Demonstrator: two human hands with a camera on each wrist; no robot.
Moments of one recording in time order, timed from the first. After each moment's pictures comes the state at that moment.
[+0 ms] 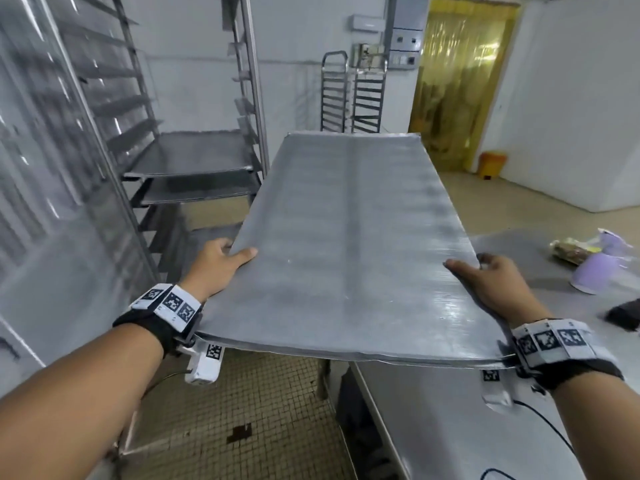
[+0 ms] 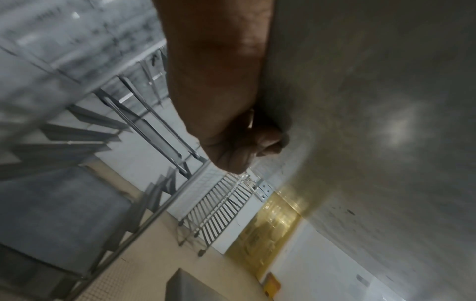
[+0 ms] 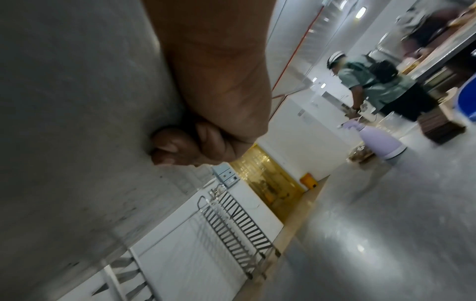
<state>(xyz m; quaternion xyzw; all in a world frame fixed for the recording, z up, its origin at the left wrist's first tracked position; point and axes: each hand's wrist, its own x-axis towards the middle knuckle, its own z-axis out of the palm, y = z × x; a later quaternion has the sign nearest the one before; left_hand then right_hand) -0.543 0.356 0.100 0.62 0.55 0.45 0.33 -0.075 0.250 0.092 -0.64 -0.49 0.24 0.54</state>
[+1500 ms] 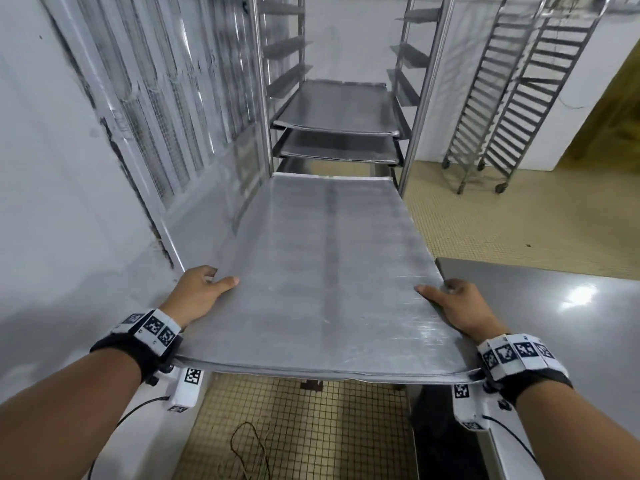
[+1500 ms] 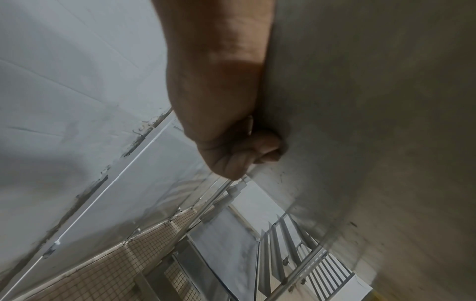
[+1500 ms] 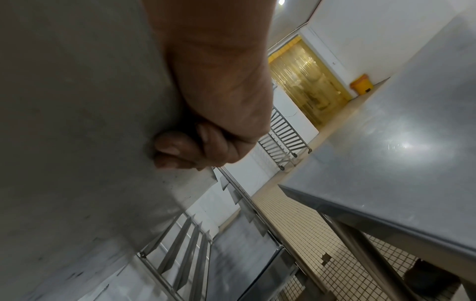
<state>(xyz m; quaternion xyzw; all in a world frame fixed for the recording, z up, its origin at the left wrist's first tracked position) -0.806 0.303 -0.004 0.44 0.71 0.46 0.30 -0.339 0.403 0.016 -0.59 -0.59 0.43 0.35</state>
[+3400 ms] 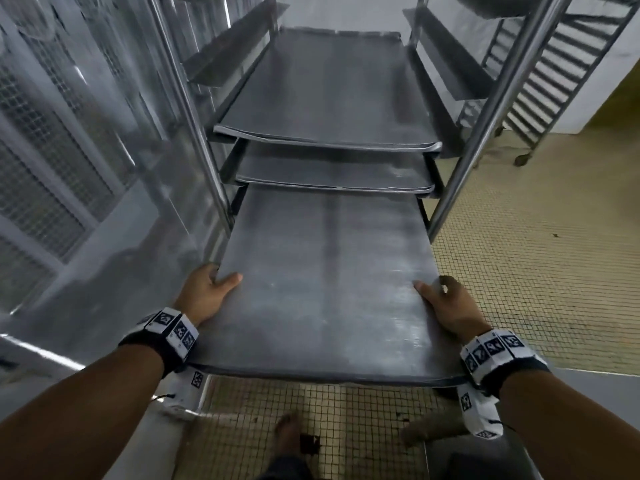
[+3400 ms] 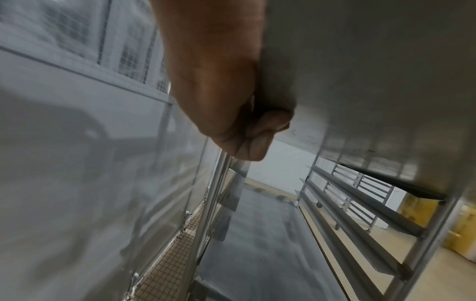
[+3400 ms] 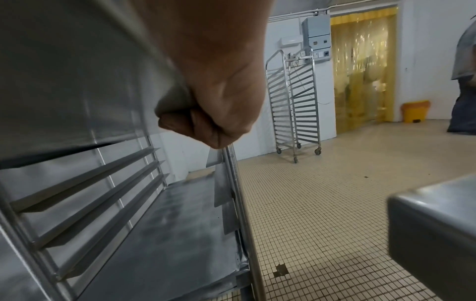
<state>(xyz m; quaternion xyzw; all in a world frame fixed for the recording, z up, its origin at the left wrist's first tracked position) -0.877 0.713 -0.084 0.46 0.74 0.39 0.30 -0.423 0.797 -0.071 -0.69 -0.58 0.36 0.22</state>
